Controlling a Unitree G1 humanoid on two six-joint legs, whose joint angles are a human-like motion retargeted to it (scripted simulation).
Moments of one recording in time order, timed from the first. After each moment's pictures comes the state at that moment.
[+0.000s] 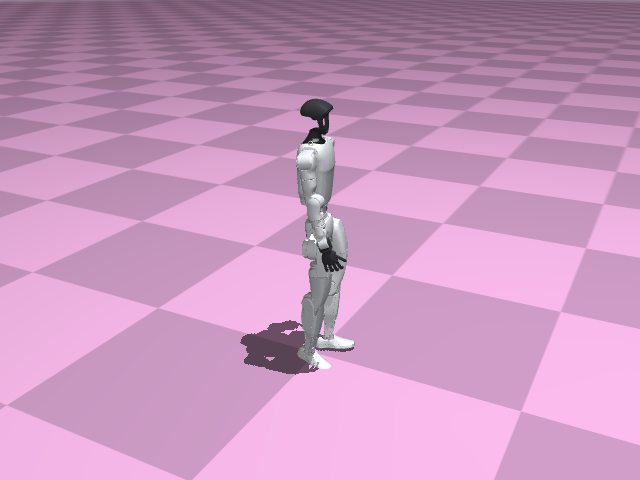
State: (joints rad) left arm 0.11 0.19 0.22 1.59 0.17 0.10 -0.10; right arm -0.17 -0.06 -0.11 1.48 -0.23 -0.09 0.19; waist 0.00 -0.05 0.10; left_leg 0.07 -0.05 0.29 0.03 -0.05 0.02; right_leg 0.16 -0.04 -0.39 0.05 0.00 0.02
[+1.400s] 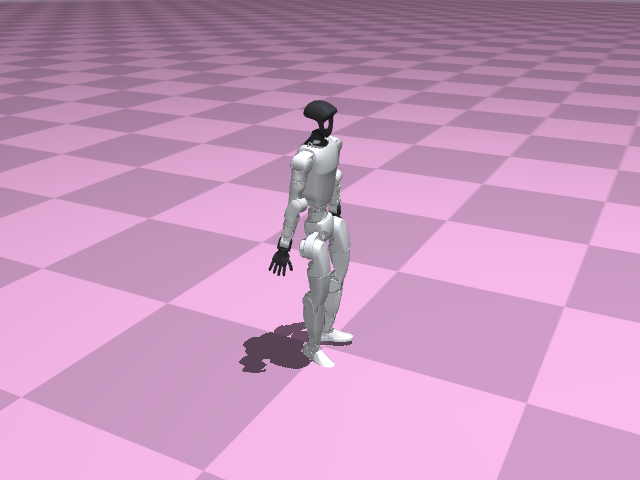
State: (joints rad) left arm 0.08 0.19 0.20 1.48 0.18 0.02 -0.02; right arm 0.04 -0.19 -0.05 1.70 -0.45 -0.03 -0.16; waist -0.08 -0.06 0.16; left_leg 0.10 0.02 0.42 0.11 -0.08 -0.06; right_leg 0.14 -0.04 -0.37 0.02 0.03 -0.02
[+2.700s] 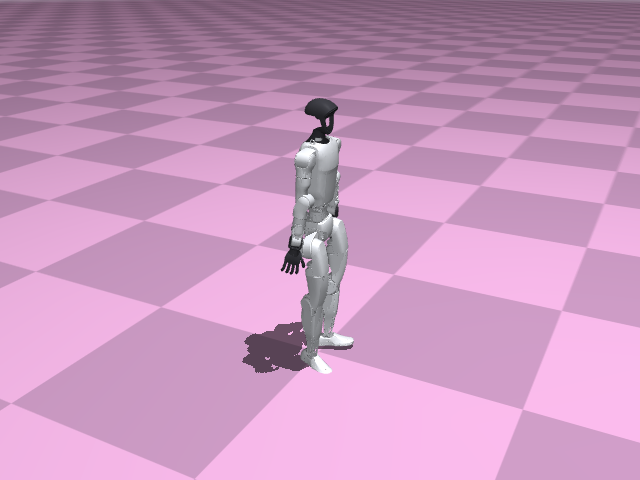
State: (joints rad) left arm 0.11 0.20 0.23 1.45 0.21 0.09 -0.06; right arm 0.00 -0.09 0.02 1.69 -0.54 0.00 -0.13; waist -0.02 -0.08 0.04; left_leg 0.02 -0.01 0.41 0.01 -0.06 0.00; right_leg 0.04 -0.08 -0.39 0.02 0.08 0.01
